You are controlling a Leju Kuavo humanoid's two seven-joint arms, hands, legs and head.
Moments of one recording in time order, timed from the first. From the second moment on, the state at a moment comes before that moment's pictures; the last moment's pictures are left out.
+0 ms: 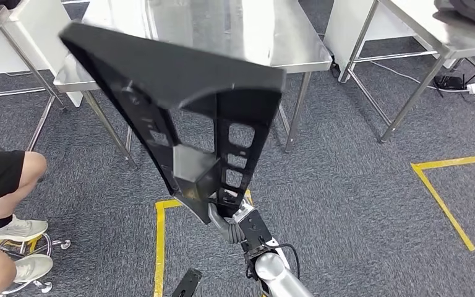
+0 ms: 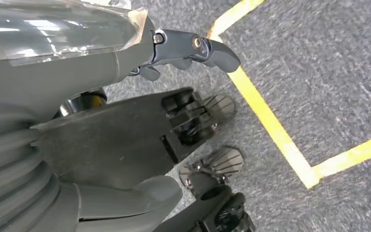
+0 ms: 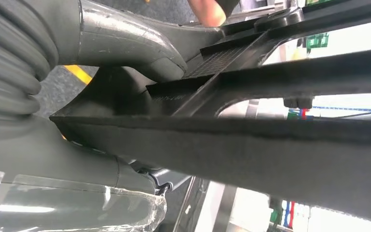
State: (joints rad) left arm -0.21 -0.30 -0.34 -0.22 -0.10 0.23 0.08; right arm -0.26 0.19 0.57 -1.00 0.16 -0.12 -0.51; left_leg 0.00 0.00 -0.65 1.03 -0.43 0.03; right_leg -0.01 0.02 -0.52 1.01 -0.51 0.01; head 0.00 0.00
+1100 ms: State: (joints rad) left arm -0.21 -0.30 -0.36 -0.22 -0.11 0.24 0.07; right arm -0.26 0.17 0.59 -1.01 0.18 -0.13 -0.53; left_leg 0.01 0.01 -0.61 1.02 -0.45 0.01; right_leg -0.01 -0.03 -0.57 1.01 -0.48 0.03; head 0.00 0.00
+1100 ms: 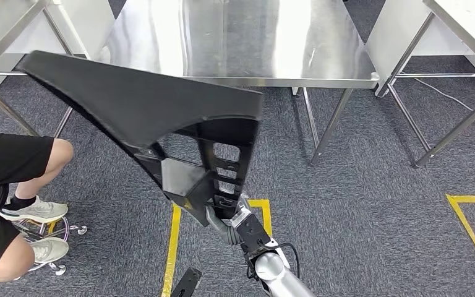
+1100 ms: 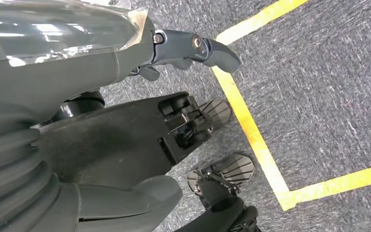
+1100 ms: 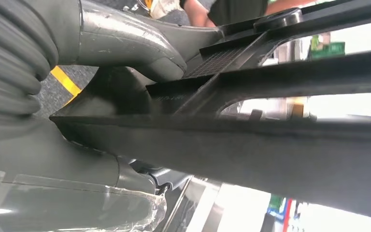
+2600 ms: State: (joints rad) left arm -0.21 -0.29 -0.38 -0.22 -0.09 0.22 0.04; right arm -0.21 0.16 0.59 -1.04 0.20 -0.14 -0.53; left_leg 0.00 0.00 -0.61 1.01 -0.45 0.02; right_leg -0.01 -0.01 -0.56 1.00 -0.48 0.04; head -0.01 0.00
